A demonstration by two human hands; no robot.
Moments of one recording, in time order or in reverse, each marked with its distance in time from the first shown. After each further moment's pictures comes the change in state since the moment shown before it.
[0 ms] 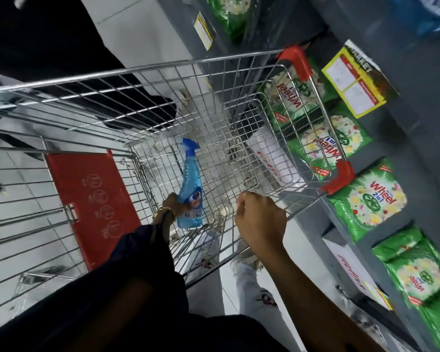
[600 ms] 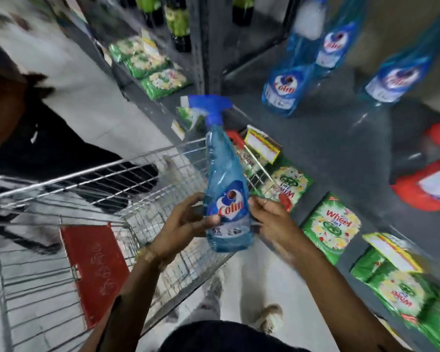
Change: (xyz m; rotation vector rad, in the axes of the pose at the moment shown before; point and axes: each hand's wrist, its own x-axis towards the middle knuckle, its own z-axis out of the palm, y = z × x) left_hand -0.284 0.123 -0.037 -0.388 -0.379 0.920; right_hand -0.039 0.054 -0.134 1.420 -0.204 -0.006
